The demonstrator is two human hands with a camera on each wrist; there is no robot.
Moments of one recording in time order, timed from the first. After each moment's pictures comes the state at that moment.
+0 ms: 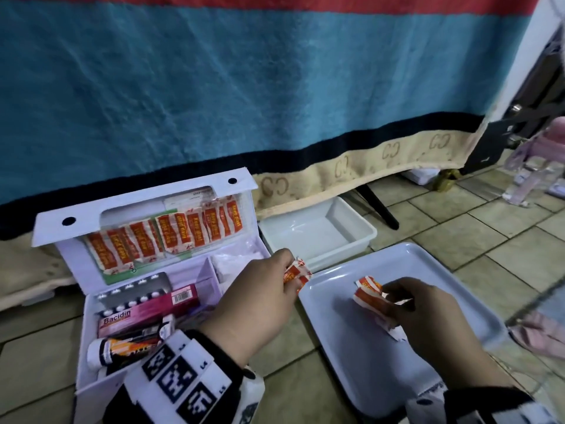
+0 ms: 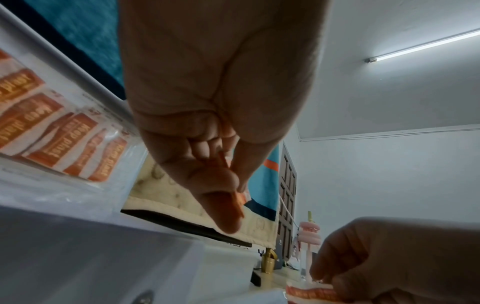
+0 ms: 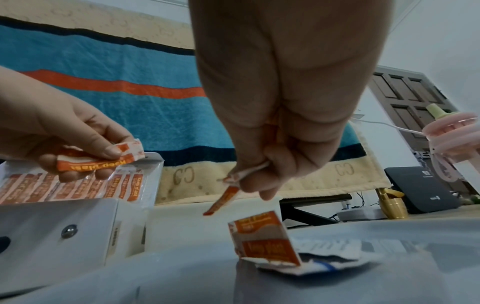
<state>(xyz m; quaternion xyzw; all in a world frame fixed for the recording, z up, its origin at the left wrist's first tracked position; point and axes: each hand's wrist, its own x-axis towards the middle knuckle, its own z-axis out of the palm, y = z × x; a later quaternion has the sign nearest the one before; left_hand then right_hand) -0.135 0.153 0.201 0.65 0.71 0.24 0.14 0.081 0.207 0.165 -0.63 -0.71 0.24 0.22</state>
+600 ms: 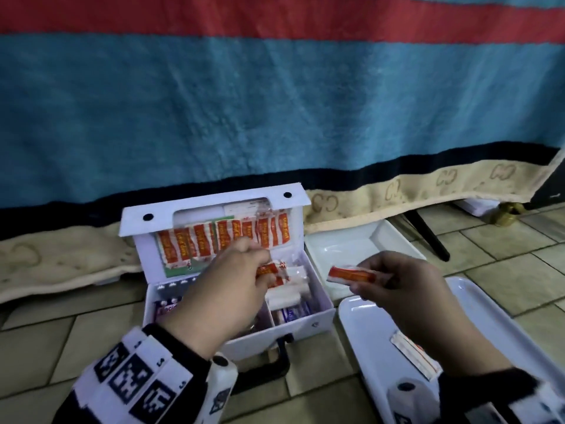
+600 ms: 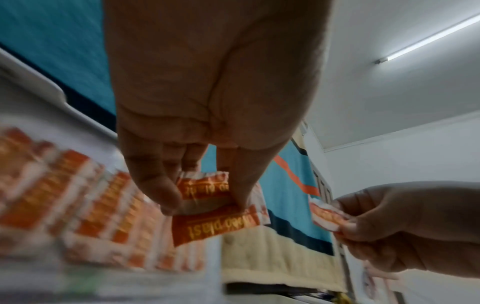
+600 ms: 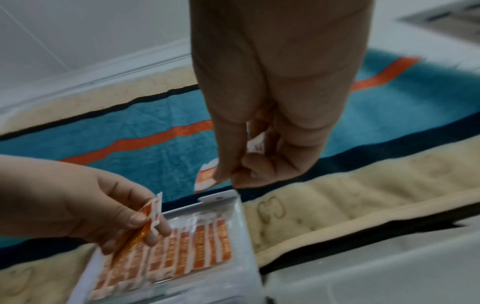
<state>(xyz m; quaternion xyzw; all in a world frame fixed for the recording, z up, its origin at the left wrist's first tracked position) -0.206 0.123 0.225 0.59 0.77 0.22 0.09 0.001 0.215 0.214 -0.45 -0.74 0.39 0.31</state>
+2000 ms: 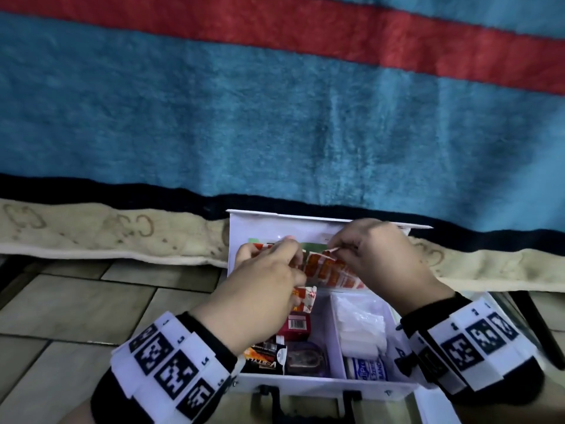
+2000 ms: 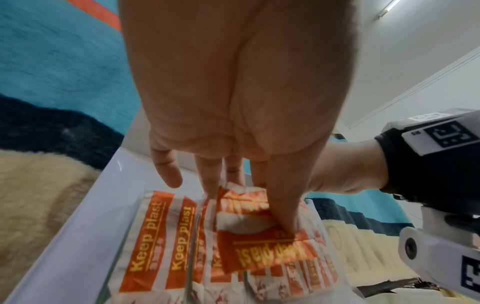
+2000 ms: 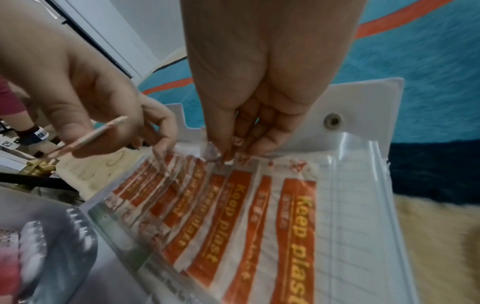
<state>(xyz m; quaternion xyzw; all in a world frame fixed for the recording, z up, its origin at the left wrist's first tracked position) -0.278 0.097 0.220 0.60 0.78 0.17 0.00 -0.174 0.256 0.247 -0.14 -0.96 0.07 0.22</state>
